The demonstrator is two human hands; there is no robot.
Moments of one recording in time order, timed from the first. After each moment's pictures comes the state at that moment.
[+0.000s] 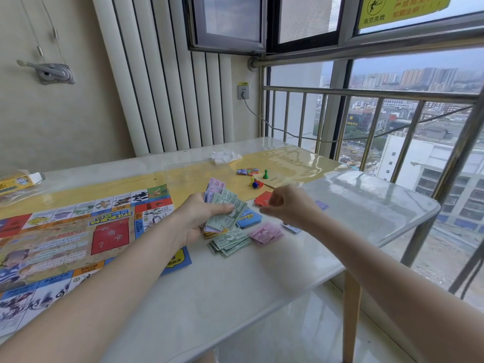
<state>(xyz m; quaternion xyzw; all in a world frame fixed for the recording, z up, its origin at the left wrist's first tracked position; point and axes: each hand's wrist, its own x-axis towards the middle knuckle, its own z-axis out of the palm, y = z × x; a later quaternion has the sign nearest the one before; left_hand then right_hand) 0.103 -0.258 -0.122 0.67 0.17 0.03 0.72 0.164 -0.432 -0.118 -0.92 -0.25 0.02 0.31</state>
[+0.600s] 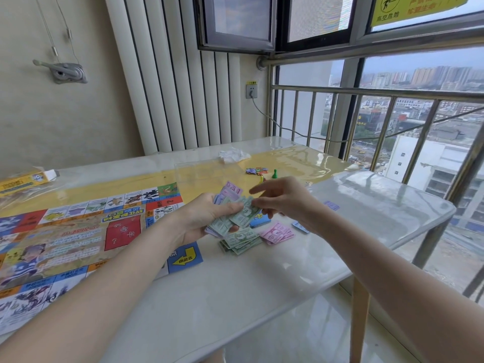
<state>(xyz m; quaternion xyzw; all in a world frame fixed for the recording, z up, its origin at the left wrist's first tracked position) 0.086 -0.249 -0.114 0.70 0.10 -0.05 0.71 0.154 -0.415 -0.106 -0.79 -0.29 0.11 0.53</state>
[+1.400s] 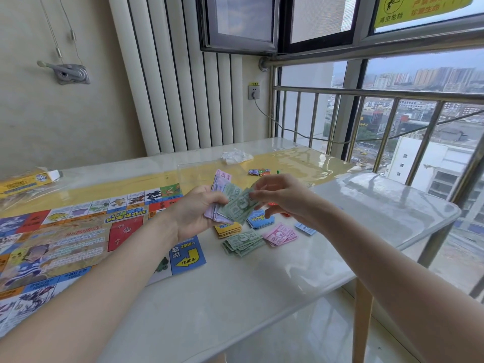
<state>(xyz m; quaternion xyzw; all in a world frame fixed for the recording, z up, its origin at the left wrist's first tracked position) 0.087 -0.239 -0.106 0.61 0.06 -0.02 0.79 0.157 -0.407 -0.099 -0.75 -0.29 0.18 0.57</state>
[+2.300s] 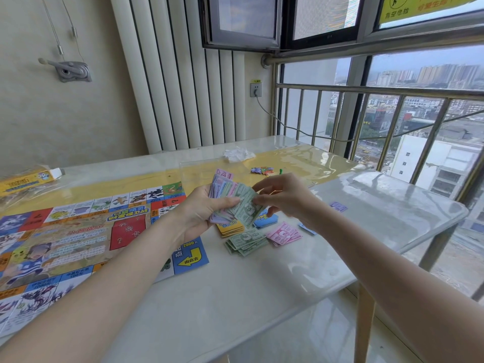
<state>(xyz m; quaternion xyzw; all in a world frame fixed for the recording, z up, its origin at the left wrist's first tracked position) 0.091 -0.240 -0.116 0.65 0.09 0.06 0.75 0.162 -0.398 -0.107 -0.79 -0.29 0.09 0.53</state>
